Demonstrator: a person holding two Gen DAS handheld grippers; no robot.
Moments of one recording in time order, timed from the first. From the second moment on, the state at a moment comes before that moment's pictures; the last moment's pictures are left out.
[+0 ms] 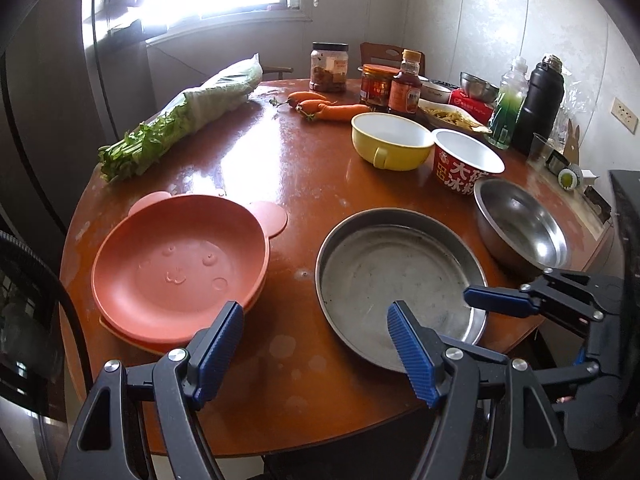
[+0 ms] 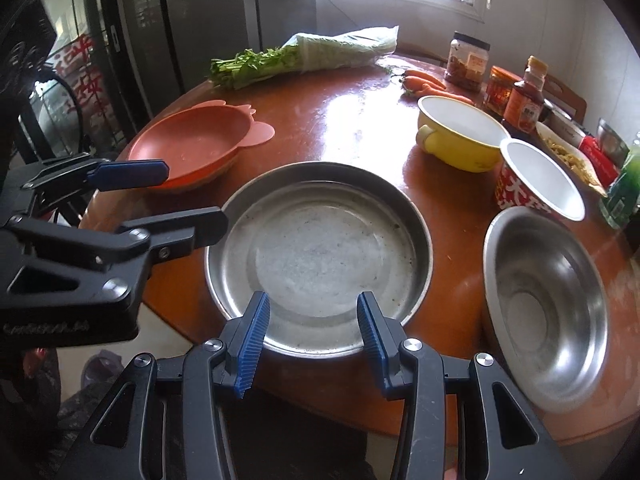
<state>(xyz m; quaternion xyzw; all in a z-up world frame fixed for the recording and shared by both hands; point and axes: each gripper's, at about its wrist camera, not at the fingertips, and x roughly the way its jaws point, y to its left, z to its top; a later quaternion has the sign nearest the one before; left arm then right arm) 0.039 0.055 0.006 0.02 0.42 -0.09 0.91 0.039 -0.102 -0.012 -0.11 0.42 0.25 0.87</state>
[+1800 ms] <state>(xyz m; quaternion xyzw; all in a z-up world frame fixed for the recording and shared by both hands) 0.044 0.028 -0.015 0.01 0.40 -0.07 0.91 0.041 -0.135 -0.015 -0.04 0.38 0.17 0.91</state>
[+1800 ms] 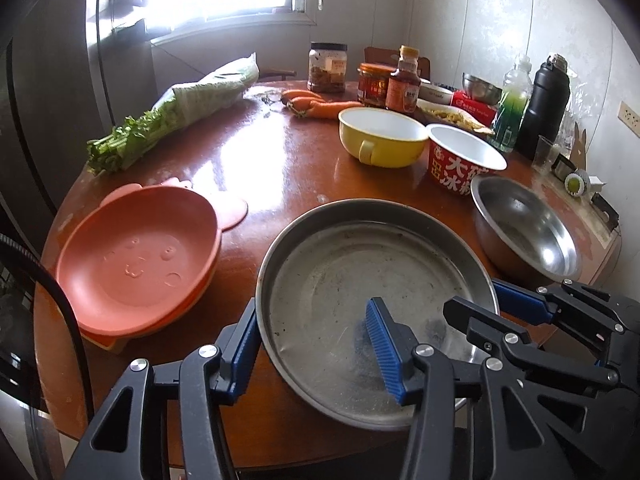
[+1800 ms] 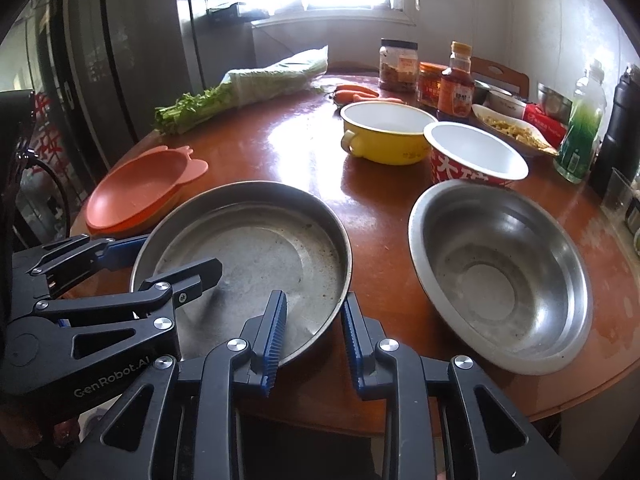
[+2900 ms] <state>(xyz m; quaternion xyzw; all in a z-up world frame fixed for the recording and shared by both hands) 0.030 0.055 0.009 -0.01 0.37 -0.07 0.93 0.035 -0.113 0.004 -0.05 0.36 0.18 0.92</state>
